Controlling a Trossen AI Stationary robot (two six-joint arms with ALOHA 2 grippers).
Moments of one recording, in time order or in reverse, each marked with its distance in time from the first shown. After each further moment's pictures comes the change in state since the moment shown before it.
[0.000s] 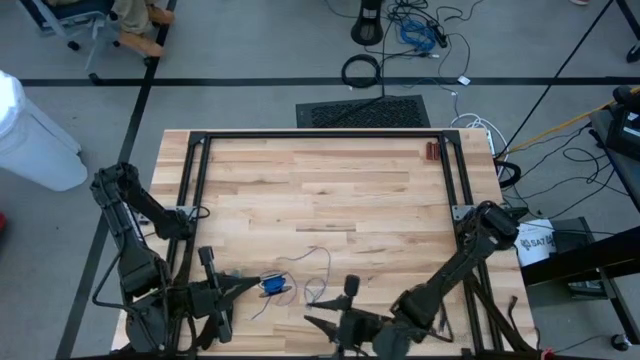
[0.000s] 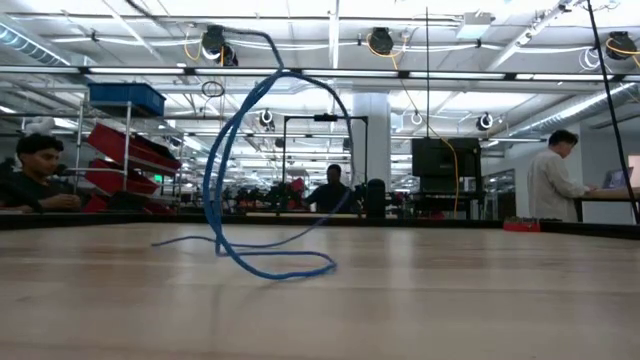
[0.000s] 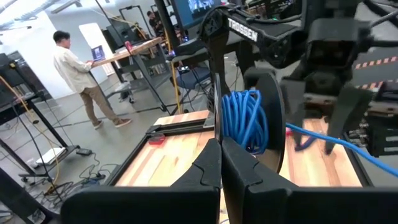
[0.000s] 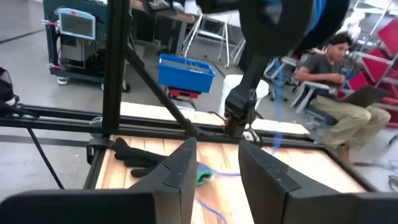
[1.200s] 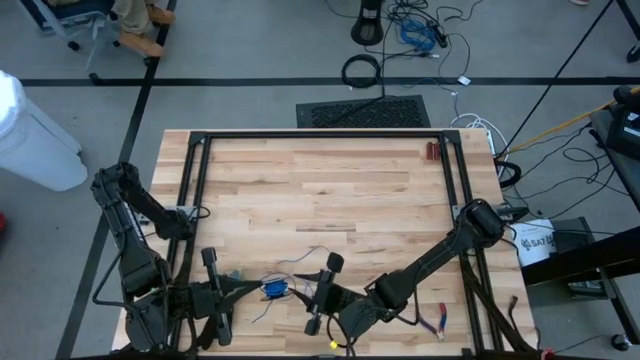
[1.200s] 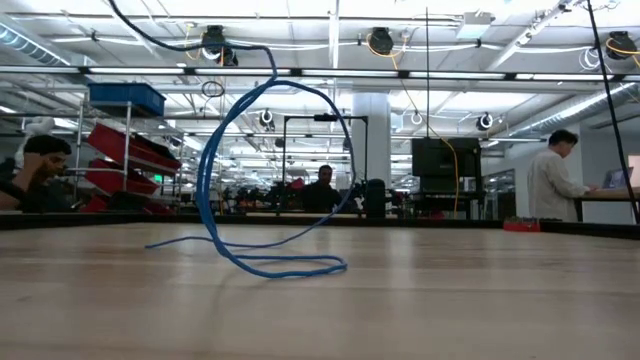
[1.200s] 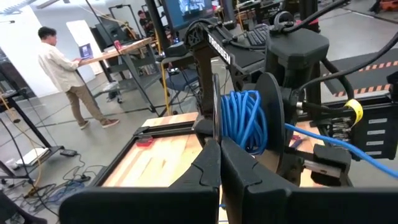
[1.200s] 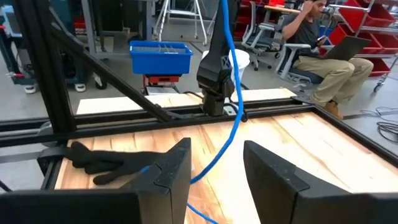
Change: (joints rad) left arm 0.000 0.002 0.000 0.036 0.041 0.002; right arm -0.144 0.059 0.000 -0.035 -0.034 0.214
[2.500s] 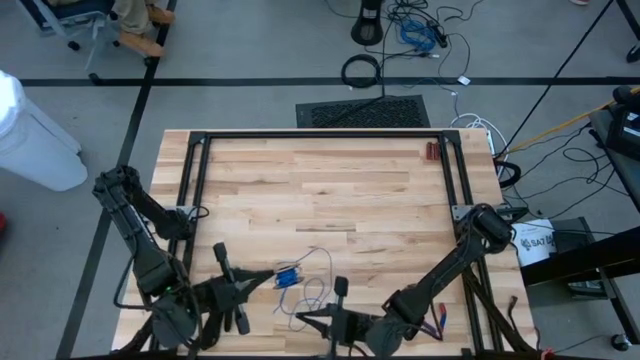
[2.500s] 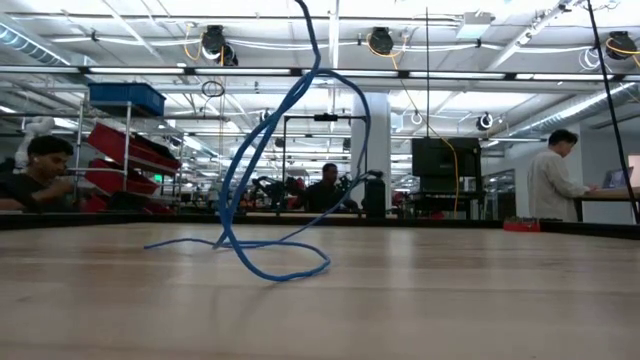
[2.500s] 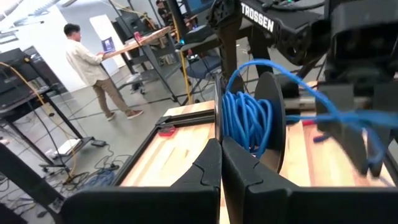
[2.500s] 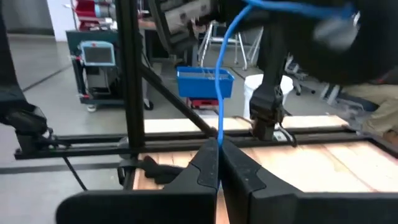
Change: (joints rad) left arm 0.086 0.039 0.000 -0.075 -0.003 -0.026; right arm 0.120 -0.013 0.000 0.193 -0.055 -0.134
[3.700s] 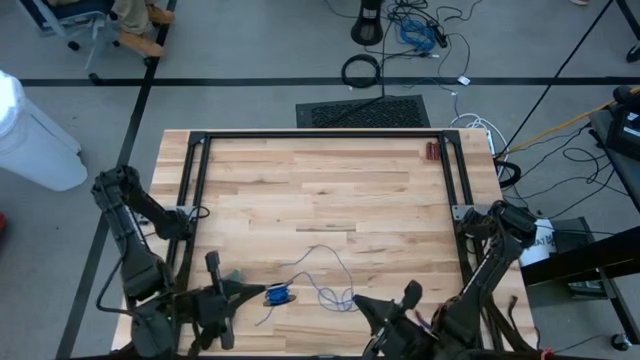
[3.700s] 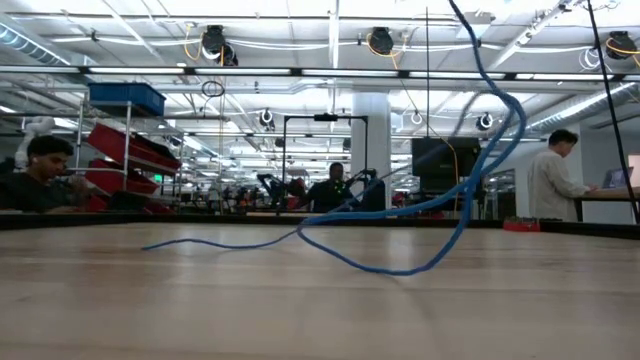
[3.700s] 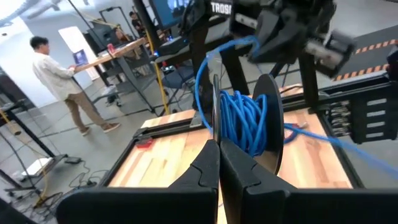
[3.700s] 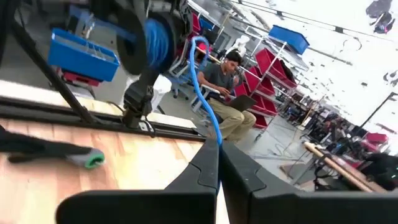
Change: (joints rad) left arm -0.075 -0.005 0.031 0.023 0.026 0.062; right arm 0.217 -0.133 0.000 -0.192 0.681 -0.392
